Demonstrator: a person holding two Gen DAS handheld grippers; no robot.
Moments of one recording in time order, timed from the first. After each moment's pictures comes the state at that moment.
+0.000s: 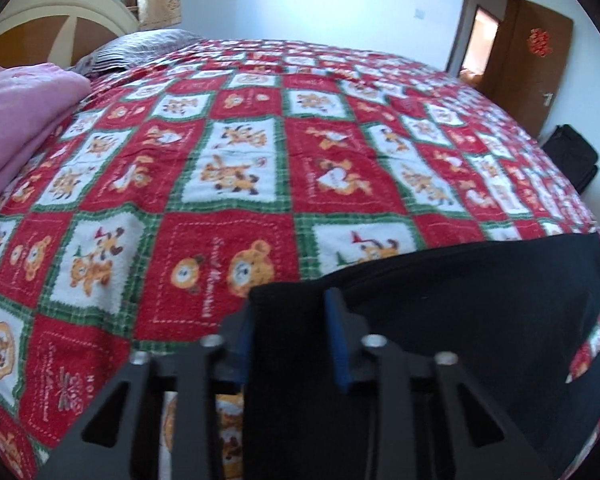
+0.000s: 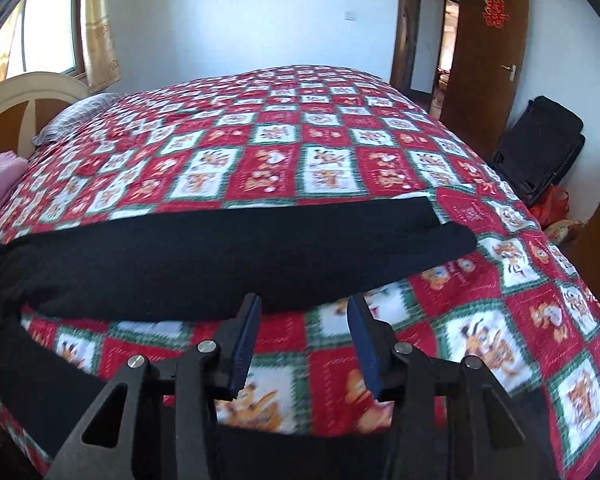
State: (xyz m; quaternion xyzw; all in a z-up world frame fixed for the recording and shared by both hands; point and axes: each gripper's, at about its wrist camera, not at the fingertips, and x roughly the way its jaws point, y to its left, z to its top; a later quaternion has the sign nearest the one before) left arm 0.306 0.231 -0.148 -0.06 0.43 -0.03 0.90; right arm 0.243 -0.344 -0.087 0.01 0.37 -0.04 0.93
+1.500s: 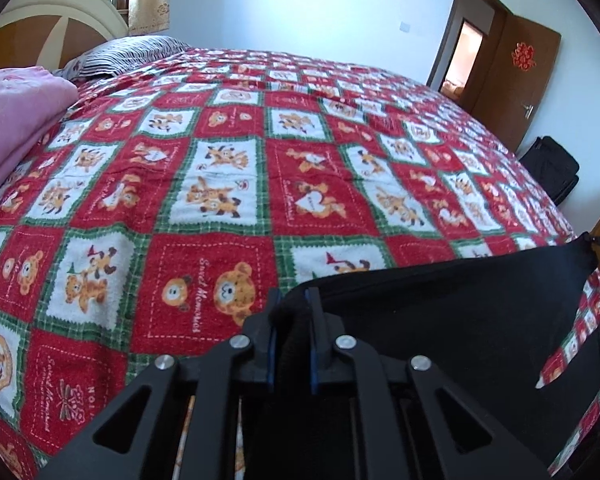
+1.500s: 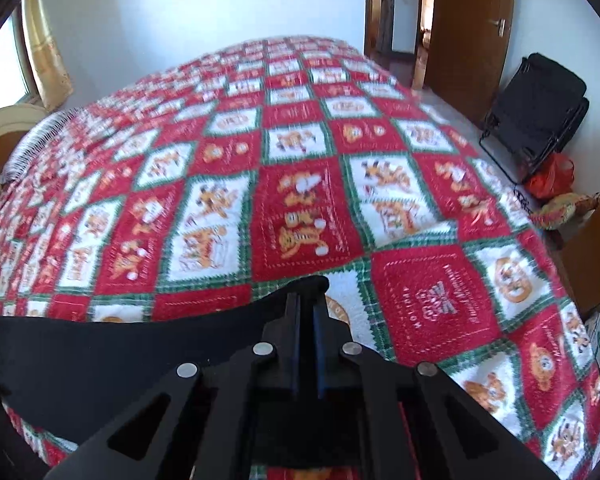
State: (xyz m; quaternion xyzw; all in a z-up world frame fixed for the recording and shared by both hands) left arm 0.304 0.235 -0.129 -0.08 0.40 -0.06 0.91; right arm 0.376 -0.472 -0.078 0.05 0.40 -0.04 0.91
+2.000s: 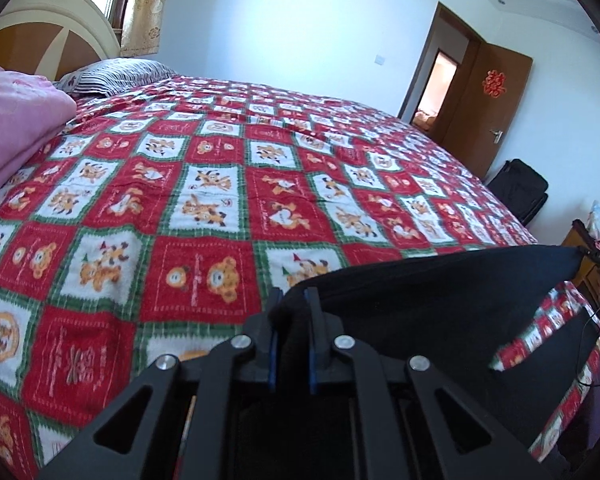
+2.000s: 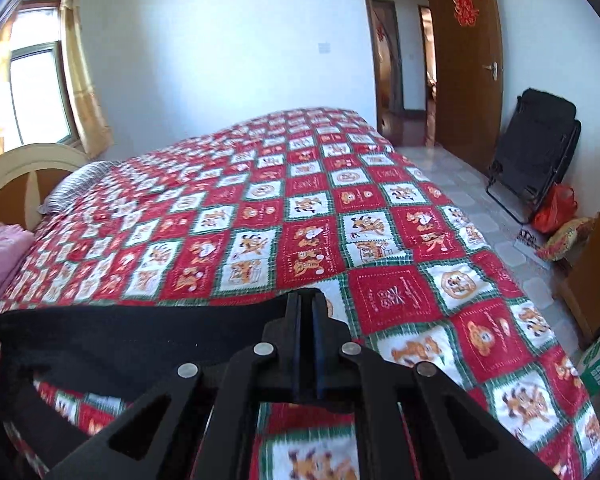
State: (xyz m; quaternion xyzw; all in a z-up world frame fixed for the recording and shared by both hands) left arm 0.252 0.246 -0.110 -0.11 0.34 -0.11 0.93; right arm 0.246 -0.489 -0.030 0.07 0.29 0.00 0.96
